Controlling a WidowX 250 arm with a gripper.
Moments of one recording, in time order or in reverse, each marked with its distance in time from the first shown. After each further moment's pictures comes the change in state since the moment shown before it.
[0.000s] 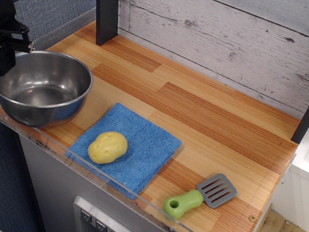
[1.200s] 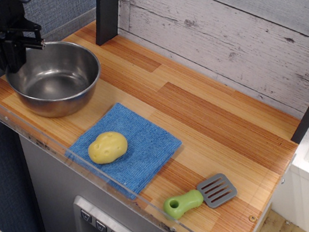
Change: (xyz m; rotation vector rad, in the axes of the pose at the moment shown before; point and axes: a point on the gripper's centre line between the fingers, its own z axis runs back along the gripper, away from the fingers) arm 0.019 -0.001 -0.017 -0.046 0.025 0.109
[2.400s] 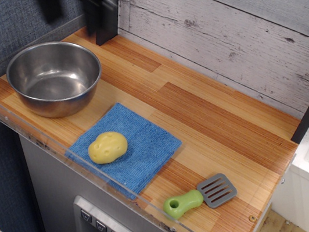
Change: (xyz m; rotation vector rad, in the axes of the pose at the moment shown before) arm -0.030 -0.139 0.086 -0.020 -0.021 -0.425
